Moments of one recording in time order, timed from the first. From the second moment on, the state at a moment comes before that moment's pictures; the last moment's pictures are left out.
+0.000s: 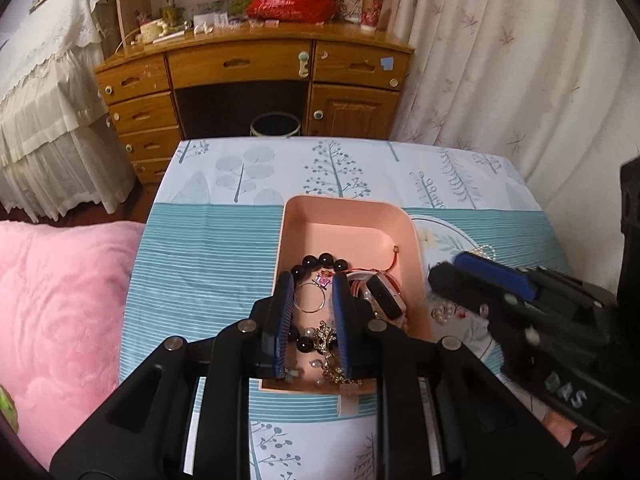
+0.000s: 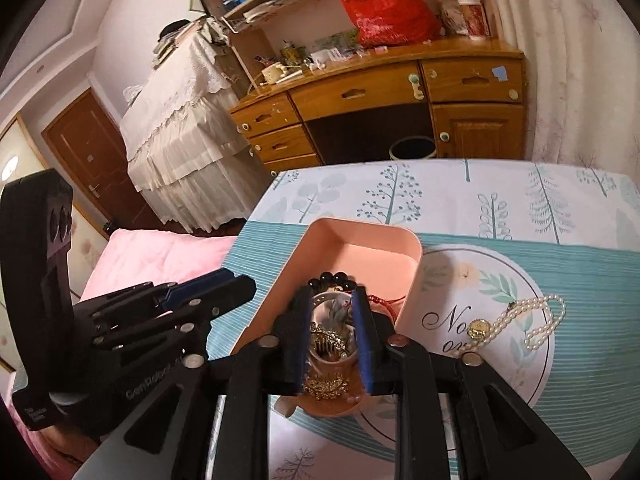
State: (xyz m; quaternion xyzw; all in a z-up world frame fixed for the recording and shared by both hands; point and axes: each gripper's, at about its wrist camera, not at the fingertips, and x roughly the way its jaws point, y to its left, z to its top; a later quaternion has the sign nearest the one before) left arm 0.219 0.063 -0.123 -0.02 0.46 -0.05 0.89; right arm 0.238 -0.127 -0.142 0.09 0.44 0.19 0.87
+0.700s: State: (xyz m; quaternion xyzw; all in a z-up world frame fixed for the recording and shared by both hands) left arm 0.188 0.049 -0.155 -0.05 0.48 -0.07 0.87; right arm 0.211 -0.189 -0.190 0.13 0.50 0.13 0.85
